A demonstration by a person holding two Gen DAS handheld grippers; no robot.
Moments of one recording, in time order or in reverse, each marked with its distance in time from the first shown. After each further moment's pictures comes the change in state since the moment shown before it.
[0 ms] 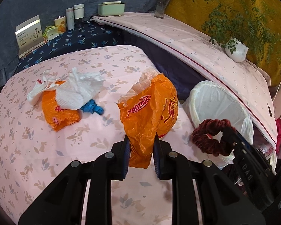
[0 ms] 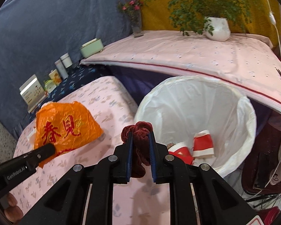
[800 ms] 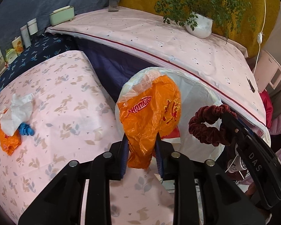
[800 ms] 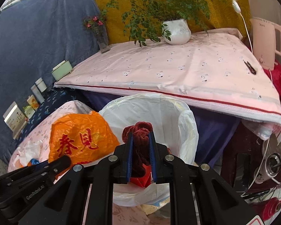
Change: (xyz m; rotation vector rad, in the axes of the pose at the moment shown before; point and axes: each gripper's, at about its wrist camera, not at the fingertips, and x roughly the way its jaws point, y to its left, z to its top) left arm 0.045 -0.130 0.006 0.204 0.052 -0.131; right arm -0.016 -0.110 0.026 0.154 -0.062 -0.109
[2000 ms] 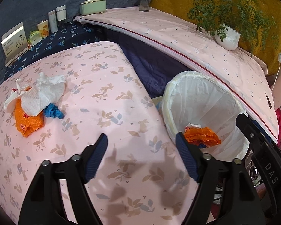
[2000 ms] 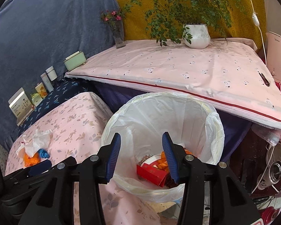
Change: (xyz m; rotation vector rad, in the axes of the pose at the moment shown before) left arm -0.016 0.065 -0.019 -0.151 -0.026 0.115; right arm -0.003 0.059 -0.012 -0.122 0.001 0.031
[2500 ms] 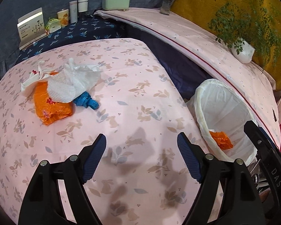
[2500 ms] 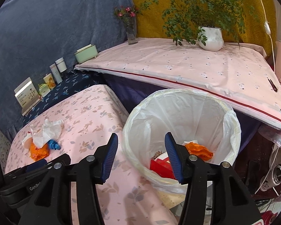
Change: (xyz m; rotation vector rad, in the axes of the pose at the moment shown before) left arm -0.013 0.067 -0.011 -0.116 -0.007 0.039; right arm -0.003 0.047 -0.012 -0.066 0.016 0.036
